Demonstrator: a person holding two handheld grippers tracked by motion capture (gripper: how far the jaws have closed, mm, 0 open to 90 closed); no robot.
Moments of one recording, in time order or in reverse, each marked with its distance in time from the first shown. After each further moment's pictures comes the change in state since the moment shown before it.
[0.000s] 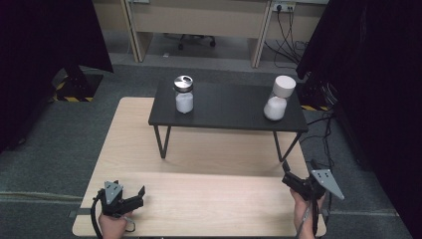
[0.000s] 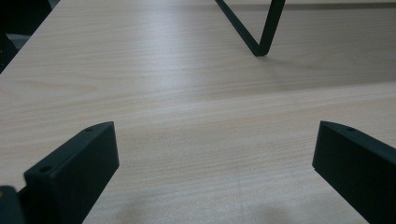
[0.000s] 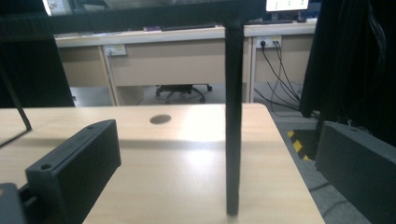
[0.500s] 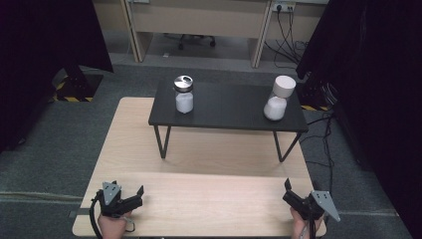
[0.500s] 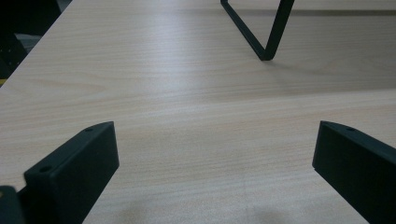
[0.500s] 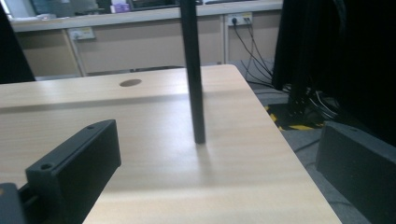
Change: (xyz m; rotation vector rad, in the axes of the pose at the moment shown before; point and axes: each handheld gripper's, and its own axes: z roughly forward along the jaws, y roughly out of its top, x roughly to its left) left arm -0.002 -0.003 -0.002 -0.014 0.020 -0.015; right arm 0.006 -0.053 -0.027 0.048 -0.117 0.042
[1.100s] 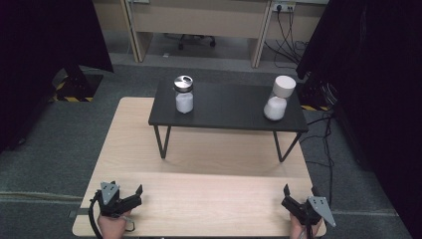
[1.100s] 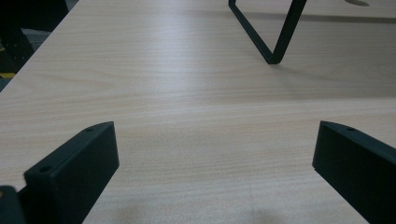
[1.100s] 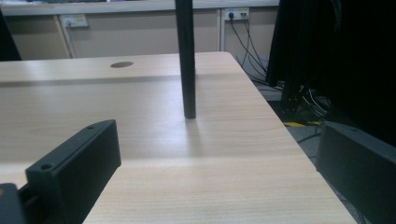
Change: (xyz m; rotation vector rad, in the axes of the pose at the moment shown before) left arm 0.000 -0.001 -0.001 -0.008 0.015 -0.035; right arm -0.003 -0.024 0.001 0.010 -0.009 -0.053
